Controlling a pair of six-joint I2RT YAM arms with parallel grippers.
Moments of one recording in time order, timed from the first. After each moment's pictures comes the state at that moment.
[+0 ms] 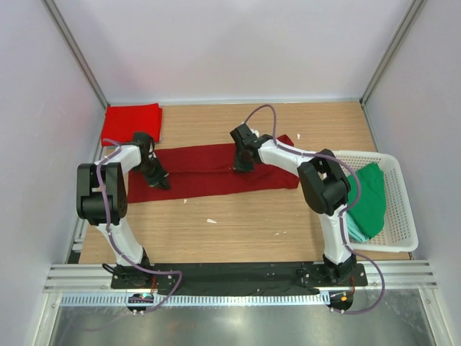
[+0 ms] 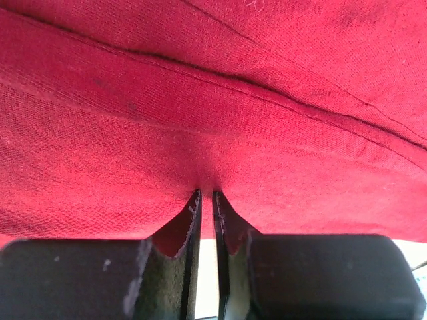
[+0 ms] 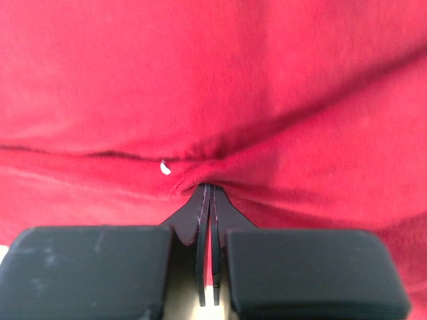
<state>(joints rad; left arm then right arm) 0.02 1.83 1.15 -0.69 0.20 -0.52 0.63 2.09 1.54 -0.50 0.06 0.72</state>
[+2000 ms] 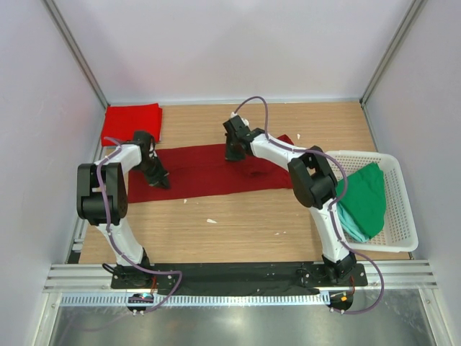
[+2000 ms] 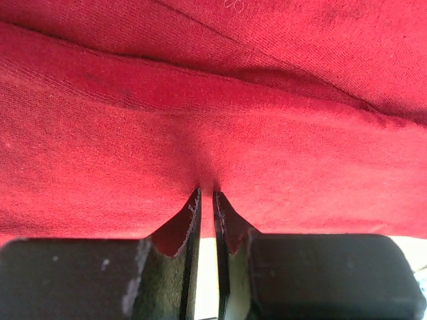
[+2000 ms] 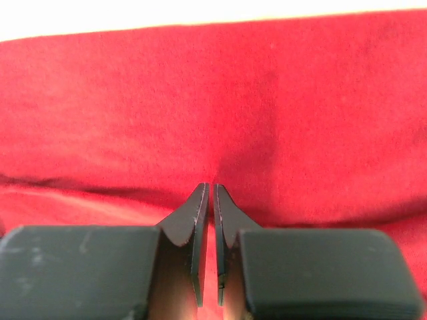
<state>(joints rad) 0.01 1.83 1.17 -0.70 0.20 -0.50 0.63 2.24 1.77 -0.45 0.05 0.64</state>
